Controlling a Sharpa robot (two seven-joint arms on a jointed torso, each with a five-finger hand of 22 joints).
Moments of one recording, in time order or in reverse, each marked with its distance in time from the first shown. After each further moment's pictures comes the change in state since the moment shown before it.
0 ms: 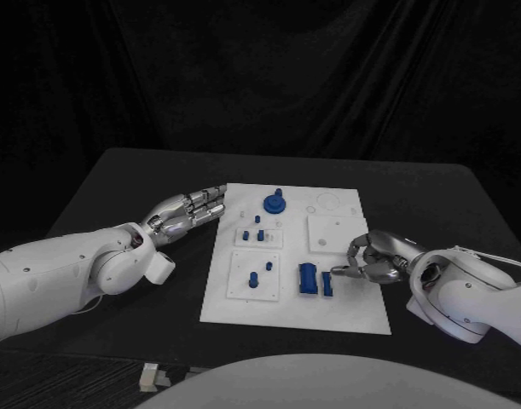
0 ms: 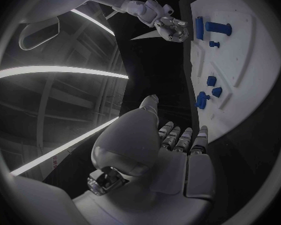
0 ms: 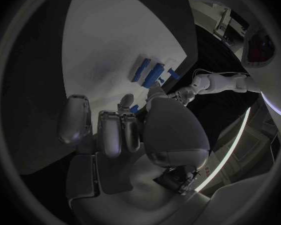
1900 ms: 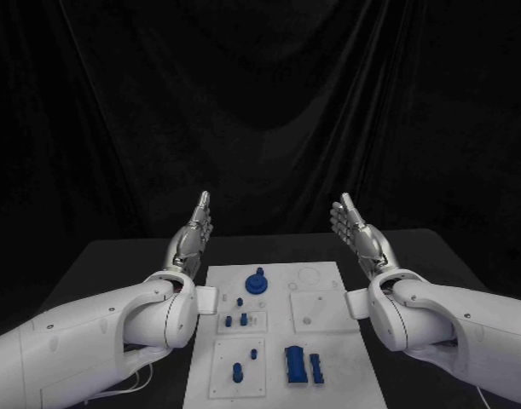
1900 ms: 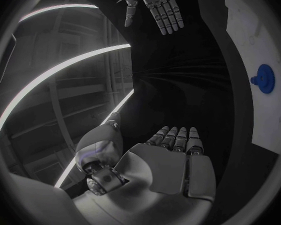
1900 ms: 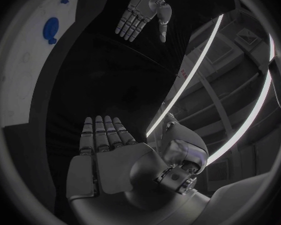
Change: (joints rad) left arm -0.021 0.071 0.215 0.228 0.239 -0.792 0.002; left_hand -1.190 -0.232 0.174 -0.185 -0.381 -0.142 -0.108 -0.027 -0.025 -0.022 -0.112 0.000 -0.006 0.002 -0.170 0.000 0.000 -0.157 -0.014 -0.265 -0.004 -0.013; right arm 0.000 0.293 0.229 -0.231 1.016 -0.302 0.728; right_hand -0.849 0.040 0.052 -0.274 -0.042 -0.610 -0.005 -0.744 -1.021 -1.317 0.054 -1.410 -1.139 -1.270 0.106 -1.352 -1.207 -0.073 -1.203 -0.002 -1.090 -1.128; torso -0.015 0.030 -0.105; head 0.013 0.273
